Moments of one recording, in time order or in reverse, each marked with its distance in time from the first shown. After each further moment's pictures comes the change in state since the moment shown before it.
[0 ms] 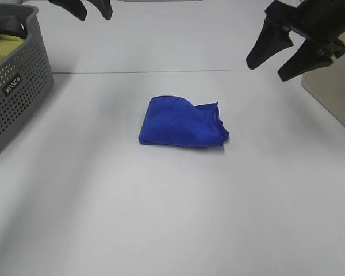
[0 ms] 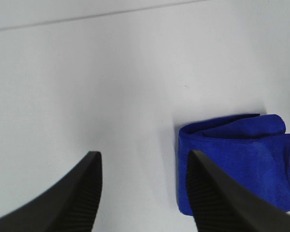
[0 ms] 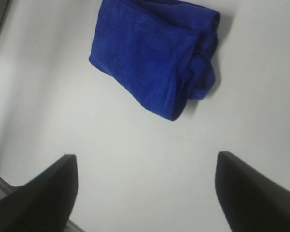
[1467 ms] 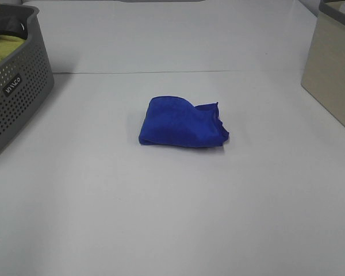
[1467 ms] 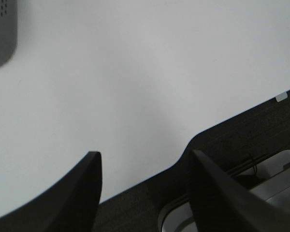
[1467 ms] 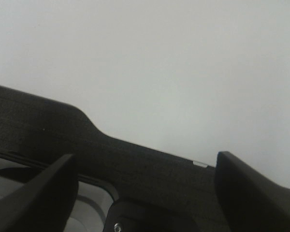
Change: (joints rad) left arm -0.324 -1.756 1.772 0.178 -0.163 -0.086; right arm 0.000 -1.451 0.982 -0.475 0.102 0.141
